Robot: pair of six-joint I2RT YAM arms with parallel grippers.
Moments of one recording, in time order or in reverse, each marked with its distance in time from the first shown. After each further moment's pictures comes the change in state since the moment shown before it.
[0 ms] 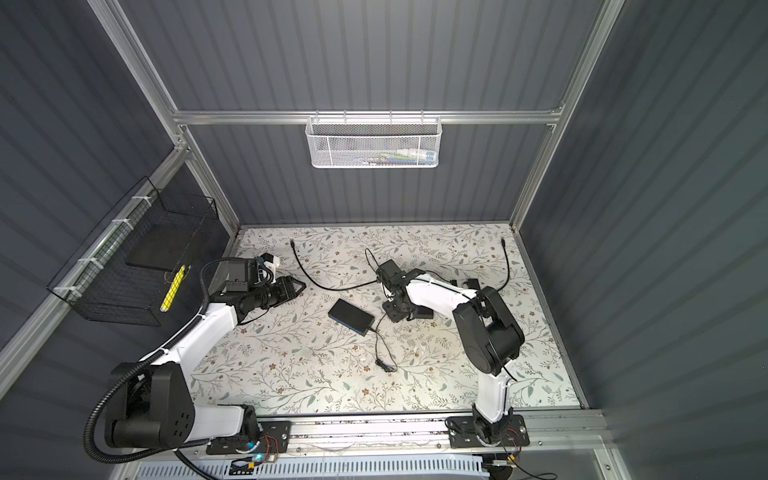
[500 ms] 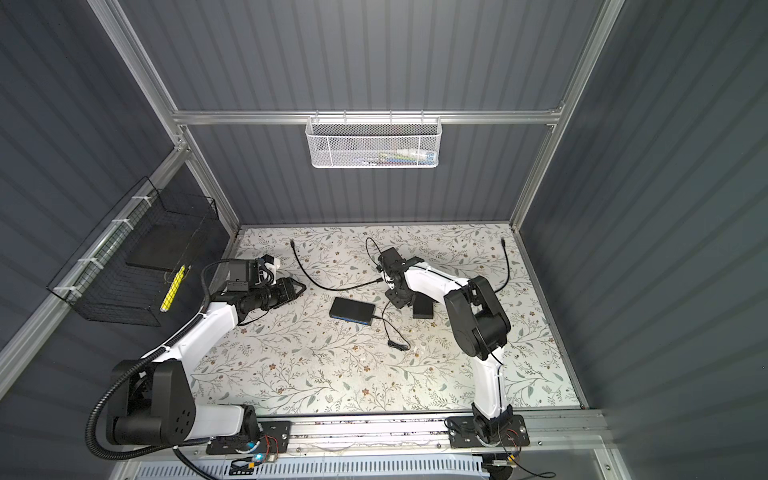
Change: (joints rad) left arm 0.002 0.014 0.000 -0.014 0.001 -0.003; right arm -0.056 0.113 0.130 -0.004 0.056 -0.167
